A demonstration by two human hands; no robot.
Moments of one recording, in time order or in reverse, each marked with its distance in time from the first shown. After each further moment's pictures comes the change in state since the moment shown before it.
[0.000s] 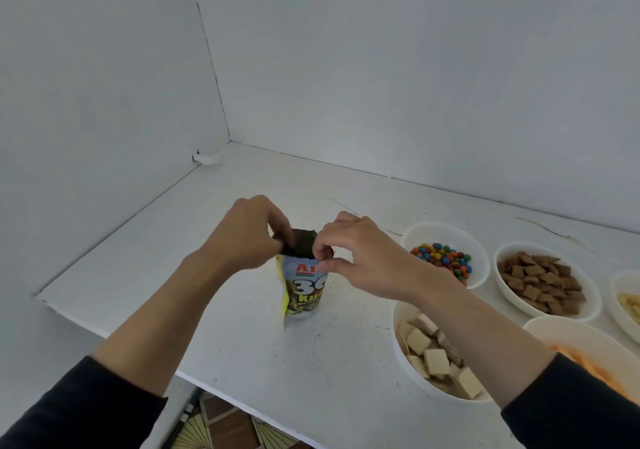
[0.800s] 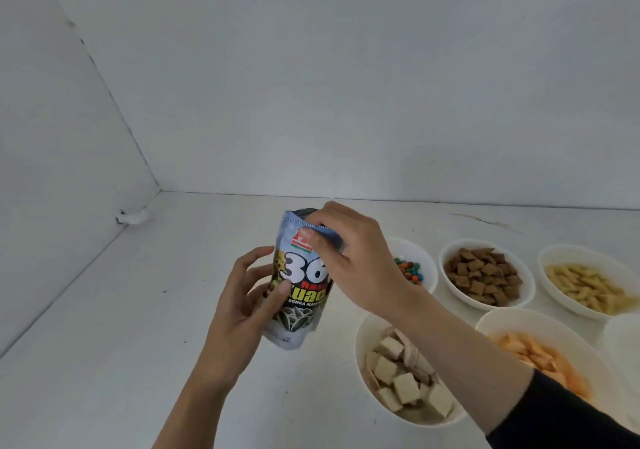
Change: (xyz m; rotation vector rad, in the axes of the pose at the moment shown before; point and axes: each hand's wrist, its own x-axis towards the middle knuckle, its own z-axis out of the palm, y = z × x) left_hand -0.011 0.029 0.069 -0.981 0.014 0.060; right_hand -0.015 0.009 -0.045 0.084 0.704 0.094
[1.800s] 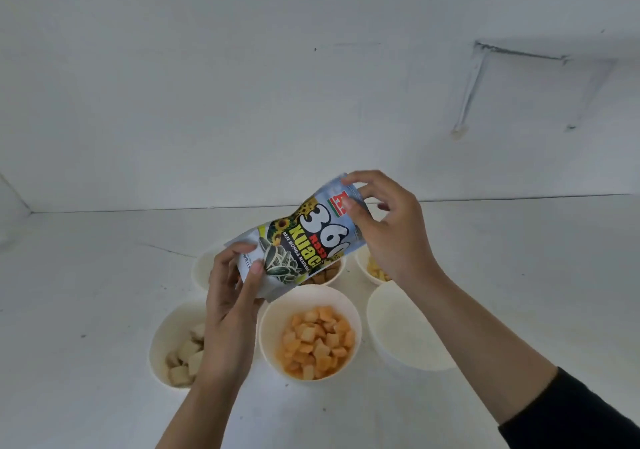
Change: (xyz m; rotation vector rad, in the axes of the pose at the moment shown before) left_hand -0.067 0.031 0.304 -0.382 0.041 0.164; right_hand -0.131 0.057 -0.310 0.020 0.310 0.335
